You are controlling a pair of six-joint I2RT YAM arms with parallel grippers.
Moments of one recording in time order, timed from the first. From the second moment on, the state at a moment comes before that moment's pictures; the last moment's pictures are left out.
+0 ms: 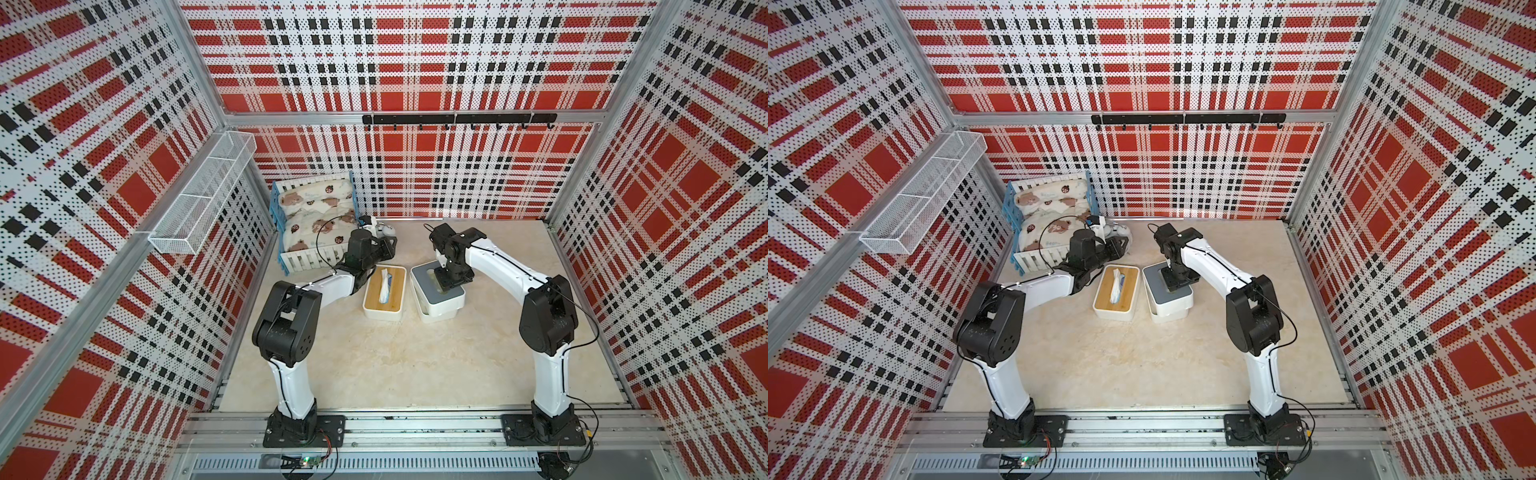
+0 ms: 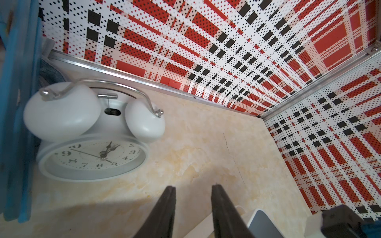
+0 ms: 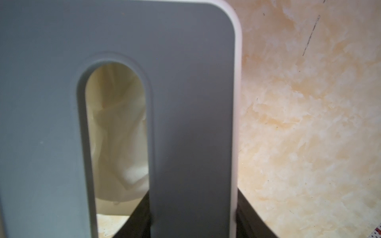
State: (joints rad) left arm -0.34 1.88 1.17 0.40 0.19 -0.58; right arm 0.54 2.05 1.83 -1.17 0.12 0.17
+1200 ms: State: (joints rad) left arm -0.34 1.88 1.17 0.40 0.20 -0.58; right arm 0.55 2.09 1.85 -1.27 0.09 0.16
